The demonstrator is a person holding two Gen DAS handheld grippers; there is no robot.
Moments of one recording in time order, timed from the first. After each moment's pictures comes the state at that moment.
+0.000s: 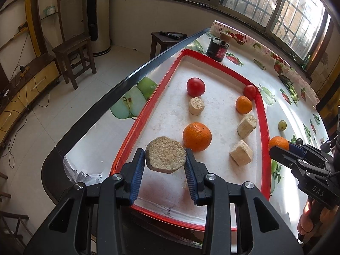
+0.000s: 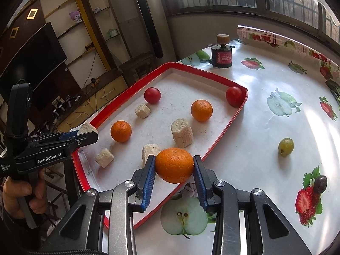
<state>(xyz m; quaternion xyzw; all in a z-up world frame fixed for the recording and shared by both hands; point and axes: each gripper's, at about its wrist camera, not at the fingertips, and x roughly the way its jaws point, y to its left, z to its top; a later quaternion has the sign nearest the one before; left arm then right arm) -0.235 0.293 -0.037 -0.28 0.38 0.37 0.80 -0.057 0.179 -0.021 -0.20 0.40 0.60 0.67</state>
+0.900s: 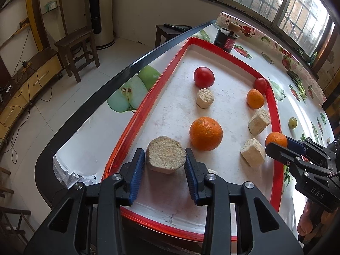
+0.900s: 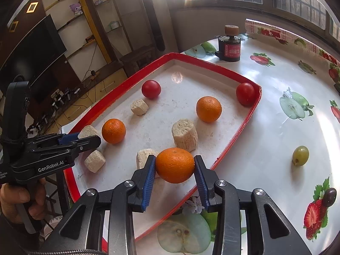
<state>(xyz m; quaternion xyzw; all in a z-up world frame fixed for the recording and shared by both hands) -0.227 0.300 -0.053 -0.28 0.40 0.38 0.78 -0.059 0.205 -0.039 -0.22 0.41 0.60 0.65</state>
